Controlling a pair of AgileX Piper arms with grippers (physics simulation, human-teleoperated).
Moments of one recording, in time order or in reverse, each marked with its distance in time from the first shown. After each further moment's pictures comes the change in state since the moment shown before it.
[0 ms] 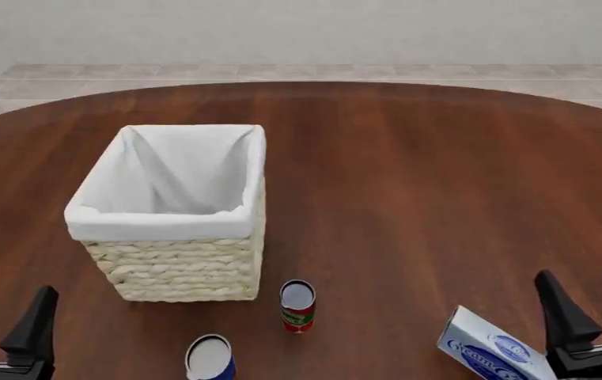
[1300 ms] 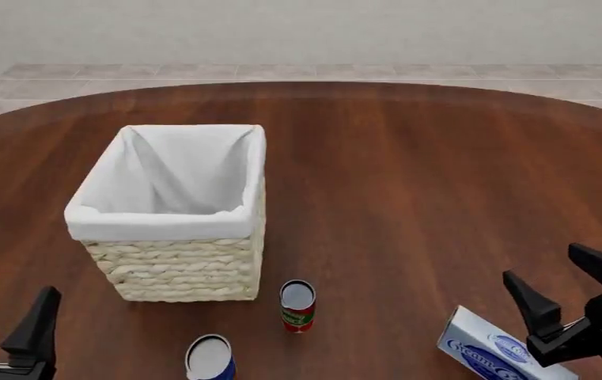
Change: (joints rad) left arm -0.015 -0.001 0.000 0.002 -0.007; right arm 0.095 0.267 -0.211 0.262 -0.228
